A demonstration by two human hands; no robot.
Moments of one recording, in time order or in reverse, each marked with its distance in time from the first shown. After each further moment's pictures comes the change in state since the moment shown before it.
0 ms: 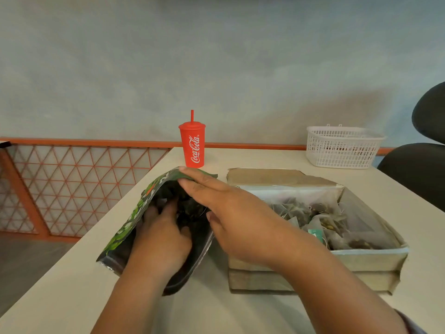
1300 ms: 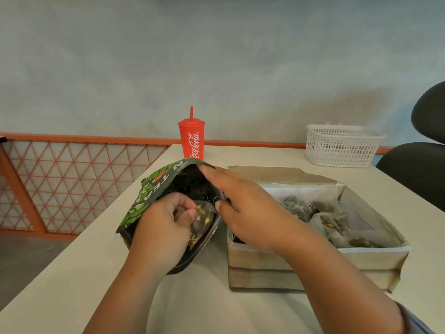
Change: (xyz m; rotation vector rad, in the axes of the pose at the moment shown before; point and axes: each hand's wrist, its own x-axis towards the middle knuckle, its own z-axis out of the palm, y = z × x) left_hand -0.010 0.007 -0.009 -0.526 0.125 0.200; right_hand 0.004 0.021 0.006 0.175 0.097 0.099
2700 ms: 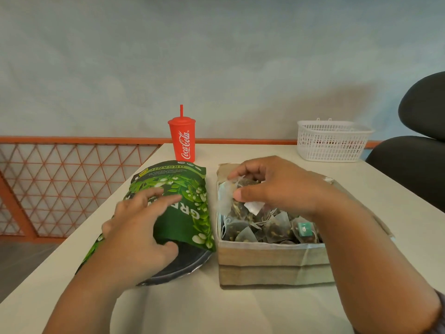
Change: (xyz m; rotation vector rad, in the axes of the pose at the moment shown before) left_hand -0.006 0.002 -0.028 0.386 -0.243 0.066; right_hand -0.014 0.022 -0.050 0.367 -0.008 0.307
